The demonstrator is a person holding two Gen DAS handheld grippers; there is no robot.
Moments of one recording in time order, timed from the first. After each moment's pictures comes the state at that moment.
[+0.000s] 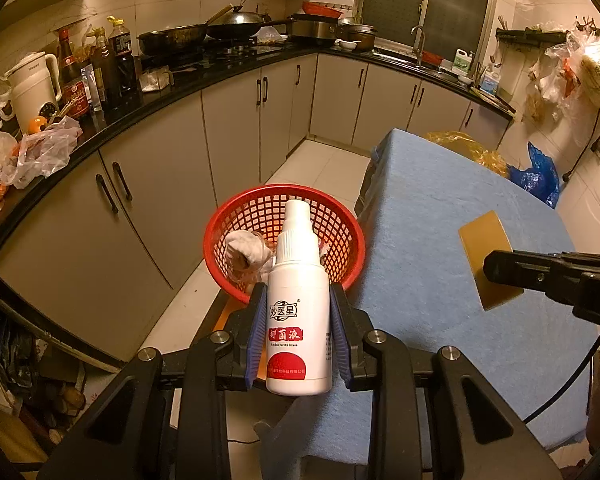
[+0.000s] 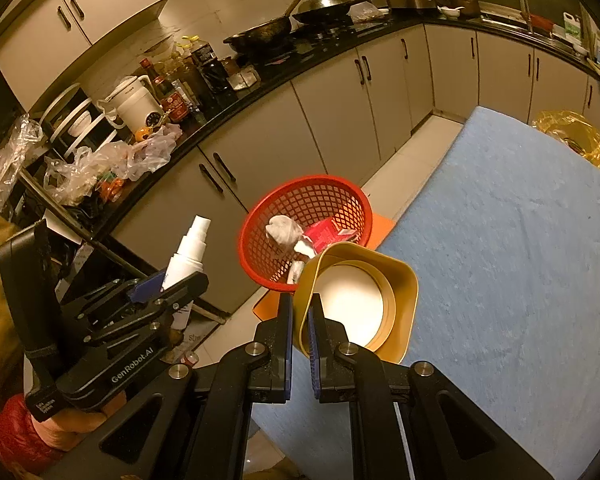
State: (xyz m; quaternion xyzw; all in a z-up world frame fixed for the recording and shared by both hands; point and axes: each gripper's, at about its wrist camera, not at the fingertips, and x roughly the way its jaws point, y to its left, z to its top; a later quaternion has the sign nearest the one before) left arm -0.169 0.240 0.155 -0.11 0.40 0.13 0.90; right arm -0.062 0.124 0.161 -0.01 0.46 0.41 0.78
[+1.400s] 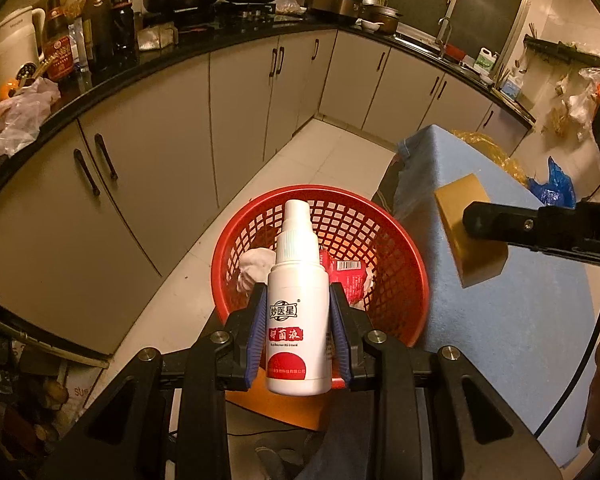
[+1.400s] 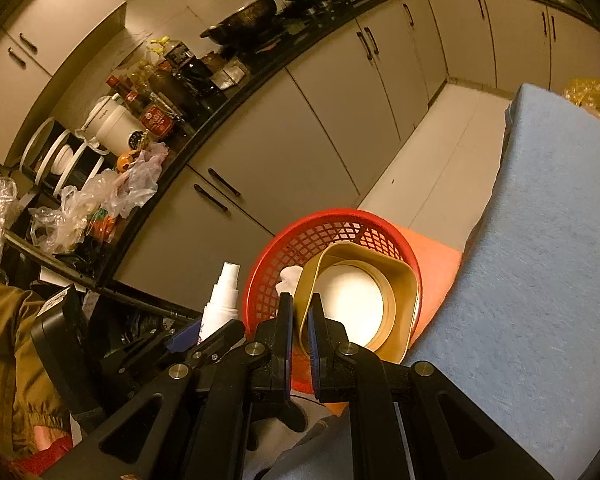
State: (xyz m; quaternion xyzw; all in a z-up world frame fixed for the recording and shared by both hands) left arm -0.089 0.327 0.101 -0.16 0.43 0.12 0.88; right arm 0.043 0.229 0.118 0.05 0.53 0.42 0.74
